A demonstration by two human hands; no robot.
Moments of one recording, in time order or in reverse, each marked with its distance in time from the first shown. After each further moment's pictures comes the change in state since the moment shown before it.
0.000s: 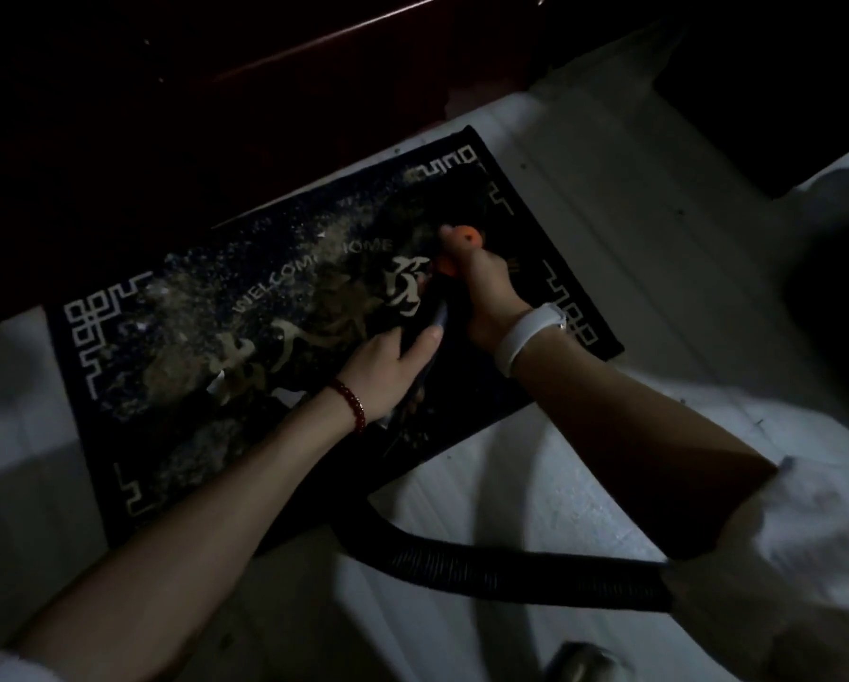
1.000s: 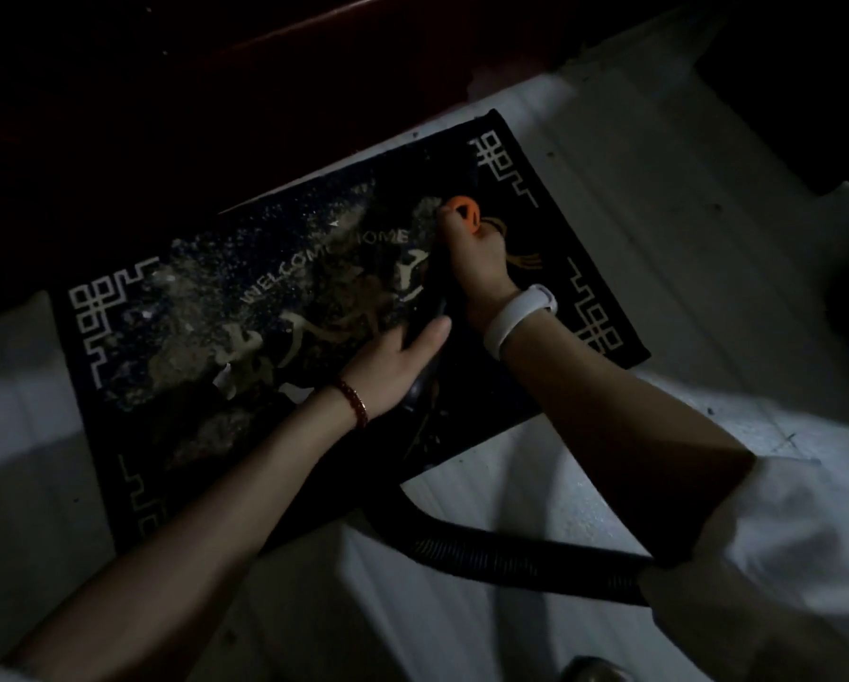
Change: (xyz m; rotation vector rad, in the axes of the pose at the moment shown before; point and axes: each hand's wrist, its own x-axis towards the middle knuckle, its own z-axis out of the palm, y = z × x) left_hand 0.014 -0.018 0.002 -0.245 -0.052 -0.039; right_hand 0.022 0.005 0.025 -0.307 0.100 -0.214
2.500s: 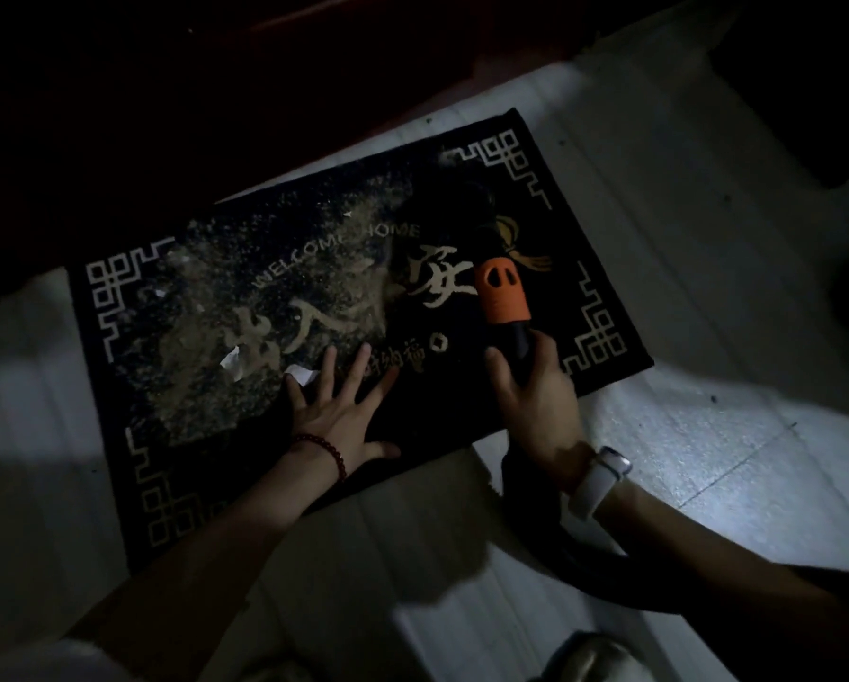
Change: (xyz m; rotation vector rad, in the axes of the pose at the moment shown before) left_hand -0.035 -0.098 -0.006 1.120 -0.233 -0.198; right_hand -0.106 0.063 -0.080 -0.795 0.055 -0.184
